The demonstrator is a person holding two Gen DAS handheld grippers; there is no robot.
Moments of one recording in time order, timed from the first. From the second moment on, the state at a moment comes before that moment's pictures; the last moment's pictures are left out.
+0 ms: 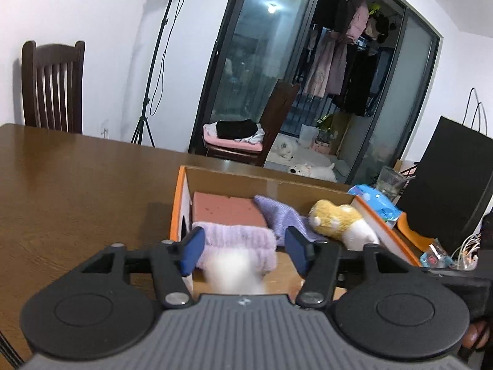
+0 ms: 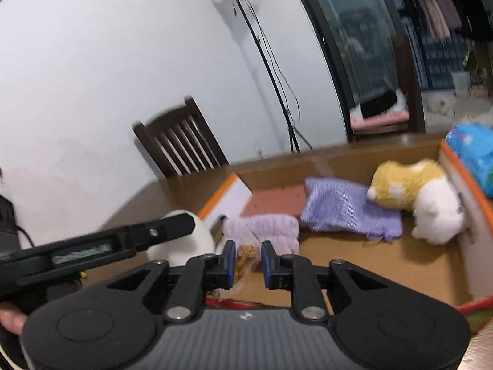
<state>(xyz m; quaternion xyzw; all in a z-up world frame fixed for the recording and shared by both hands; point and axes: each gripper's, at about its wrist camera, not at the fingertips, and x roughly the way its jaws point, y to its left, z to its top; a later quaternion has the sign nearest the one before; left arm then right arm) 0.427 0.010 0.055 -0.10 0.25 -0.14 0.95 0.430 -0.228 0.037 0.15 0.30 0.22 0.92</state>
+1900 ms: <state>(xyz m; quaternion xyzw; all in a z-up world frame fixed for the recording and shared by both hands) 0.086 0.010 0.055 -0.03 0.16 -0.14 0.98 0.056 -0.298 0.040 0.06 0.20 0.13 0.97</state>
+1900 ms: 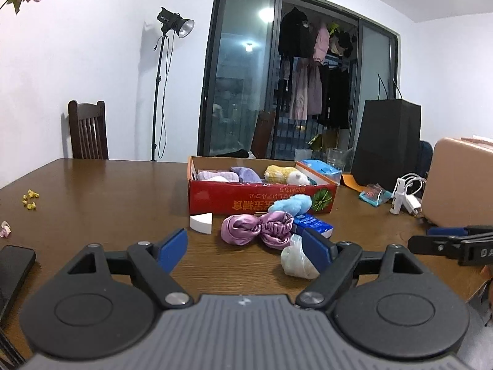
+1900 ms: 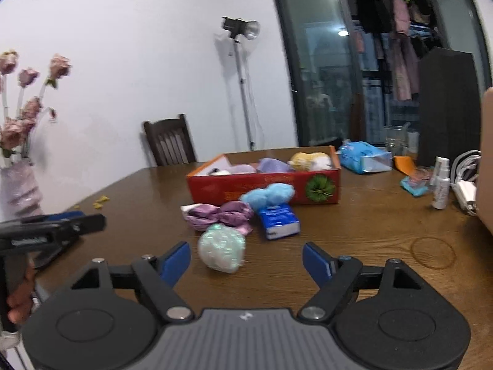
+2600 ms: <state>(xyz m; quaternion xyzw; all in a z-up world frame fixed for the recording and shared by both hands) 0.272 -0.006 0.012 -0.06 0.27 -0.15 0.95 0.249 -0.247 0.012 0.05 0.26 0.17 0.95</state>
